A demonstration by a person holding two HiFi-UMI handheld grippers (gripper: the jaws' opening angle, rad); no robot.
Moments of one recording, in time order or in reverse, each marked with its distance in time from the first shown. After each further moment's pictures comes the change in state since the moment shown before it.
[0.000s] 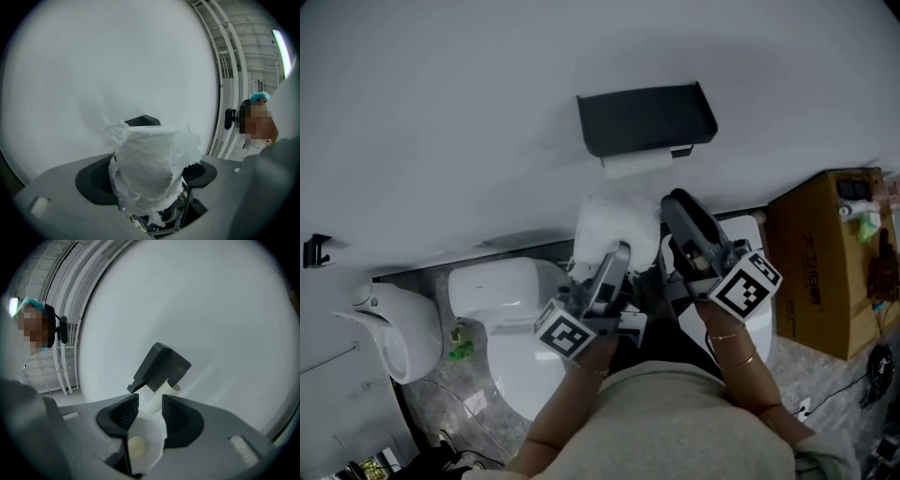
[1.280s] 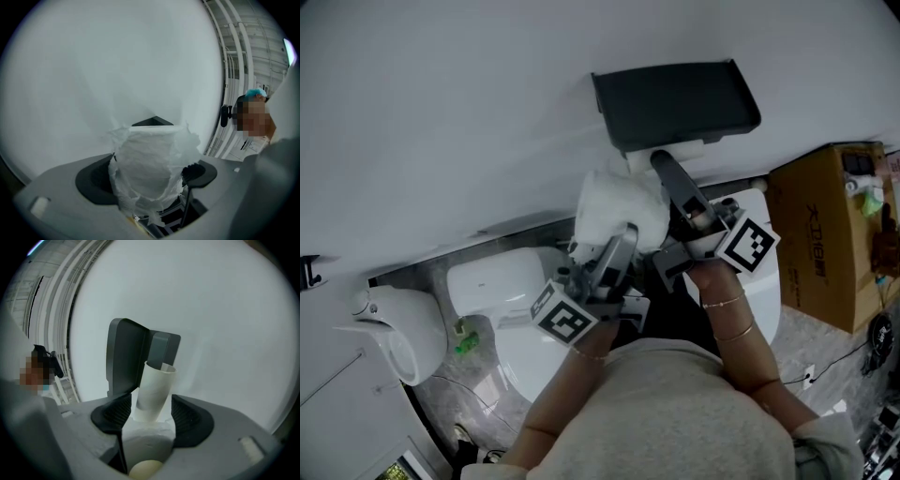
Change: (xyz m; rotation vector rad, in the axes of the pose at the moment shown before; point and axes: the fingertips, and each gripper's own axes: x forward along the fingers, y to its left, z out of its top) left arm 0.022 0.042 0.014 -0.029 0.096 -0.018; right arm 0.072 -0.030 -0.015 0.353 -0.080 0.083
